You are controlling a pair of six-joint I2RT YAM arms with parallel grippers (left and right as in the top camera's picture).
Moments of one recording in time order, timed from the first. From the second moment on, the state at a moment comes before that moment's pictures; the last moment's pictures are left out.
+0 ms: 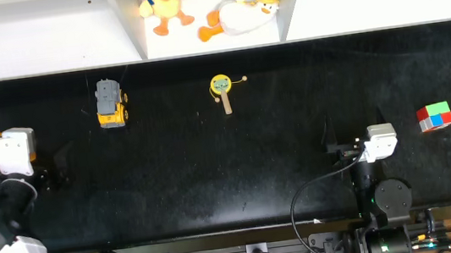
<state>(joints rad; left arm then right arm) 0.80 0.95 0.71 -0.60 0.76 0.64 0.05 0.01 0.02 -0.01 0.03 0.00</state>
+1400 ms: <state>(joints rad) 1.05 1.44 0.91 -0.50 0.65 0.84 0.05 0.01 0.02 -0.01 0.03 0.00</state>
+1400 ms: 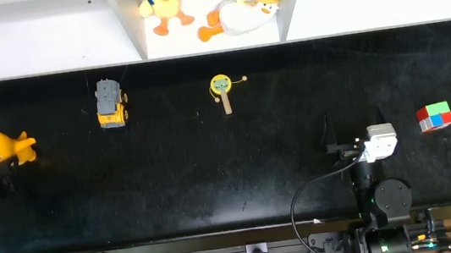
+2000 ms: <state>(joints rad) 0.99 1.49 0.91 -0.40 0.66 0.79 0.05 0.01 0.02 -0.01 0.03 0.00</state>
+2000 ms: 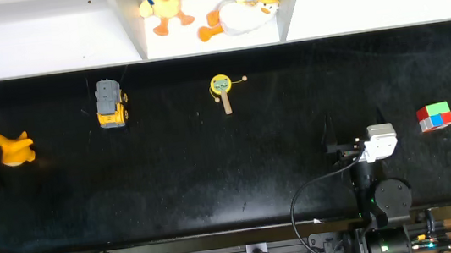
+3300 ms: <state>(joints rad) 0.56 1.28 0.92 -0.12 0.13 -0.01 0.05 0.01 0.02 -0.01 0.03 0.00</state>
